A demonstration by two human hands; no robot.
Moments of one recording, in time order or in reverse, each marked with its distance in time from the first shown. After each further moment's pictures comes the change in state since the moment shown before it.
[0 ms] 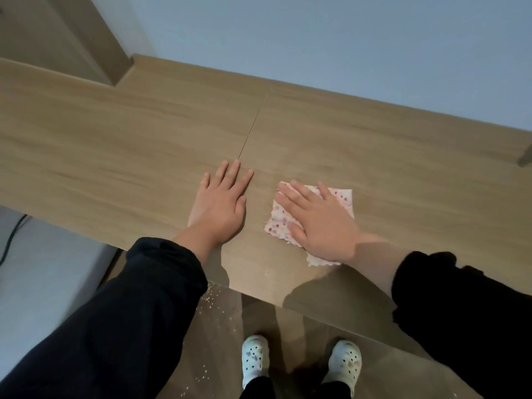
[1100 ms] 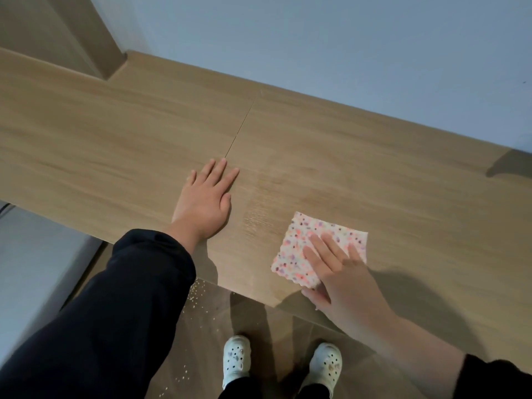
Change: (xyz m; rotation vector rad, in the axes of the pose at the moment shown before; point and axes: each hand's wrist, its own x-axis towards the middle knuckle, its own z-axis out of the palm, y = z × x) left_hand 0.000 -0.001 0.008 0.004 0.027 -0.019; right_hand -0.117 -0.013 0.034 0.031 0.149 0.145
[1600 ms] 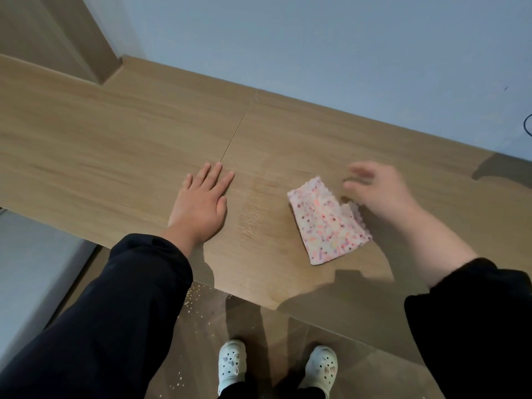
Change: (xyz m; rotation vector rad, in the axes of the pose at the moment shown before) left_hand -0.002 0.001 -0.001 0.024 -0.003 -0.007; right_hand 0.093 0.083 -0.097 0.718 0.143 0.557
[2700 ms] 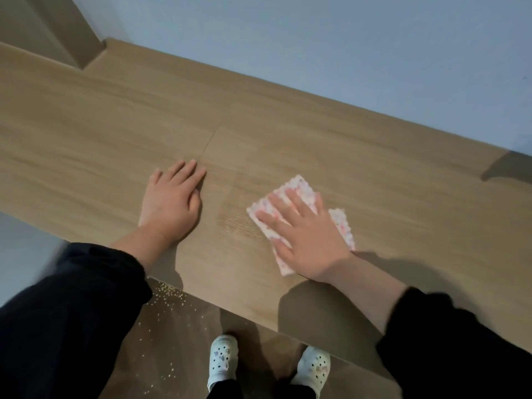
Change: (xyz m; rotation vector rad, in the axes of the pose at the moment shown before) left_hand -0.004 0.004 -0.002 -0.064 0.170 -0.071; right_hand -0.029 0.031 0.088 -0.772 -0.347 -0.654
